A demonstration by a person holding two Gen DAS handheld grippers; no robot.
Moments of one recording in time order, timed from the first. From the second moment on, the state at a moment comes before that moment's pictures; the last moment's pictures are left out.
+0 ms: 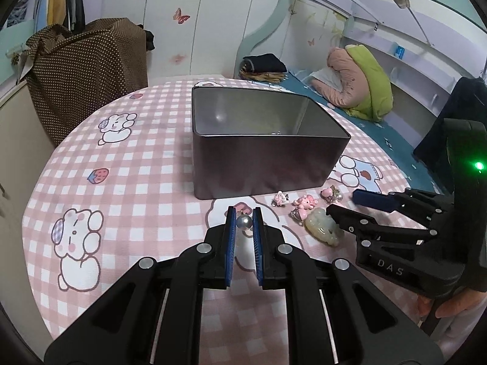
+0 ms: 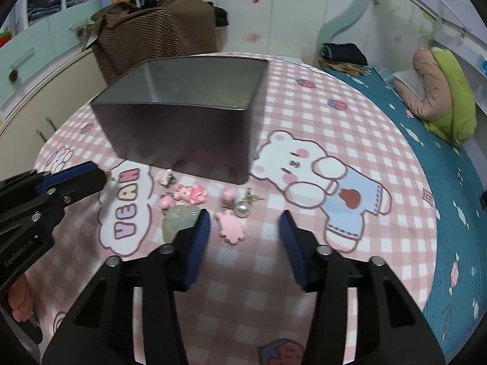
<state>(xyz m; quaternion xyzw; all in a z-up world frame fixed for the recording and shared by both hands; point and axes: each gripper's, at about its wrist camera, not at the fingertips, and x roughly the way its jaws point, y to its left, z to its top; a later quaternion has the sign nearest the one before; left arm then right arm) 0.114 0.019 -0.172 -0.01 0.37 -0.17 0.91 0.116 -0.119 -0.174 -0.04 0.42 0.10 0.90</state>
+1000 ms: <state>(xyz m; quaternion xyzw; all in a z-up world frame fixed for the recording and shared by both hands) 0.093 0.010 -0.140 0.01 0.32 -0.17 0.93 0.084 -0.139 -0.127 -0.01 0.36 0.10 0.93</state>
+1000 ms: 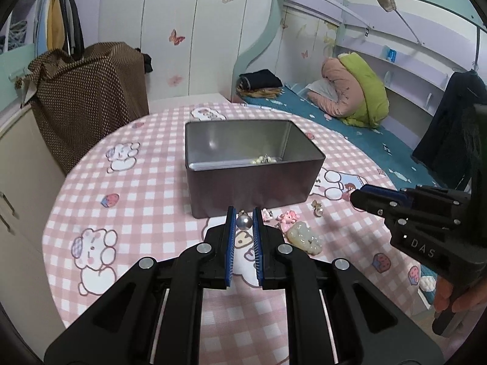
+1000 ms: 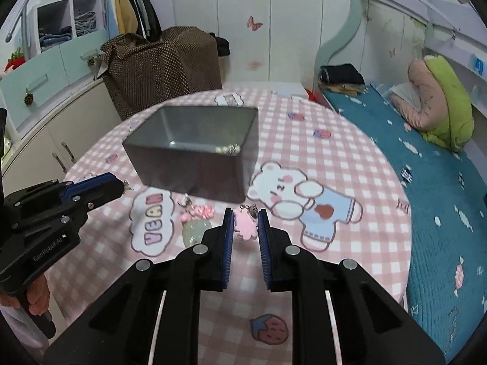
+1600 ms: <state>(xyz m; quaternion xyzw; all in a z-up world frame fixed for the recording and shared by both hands) 0.093 0.004 -0.105 0.02 0.29 -0.16 0.94 0.097 -0.129 -0.095 0.00 0.32 0.12 0.94</state>
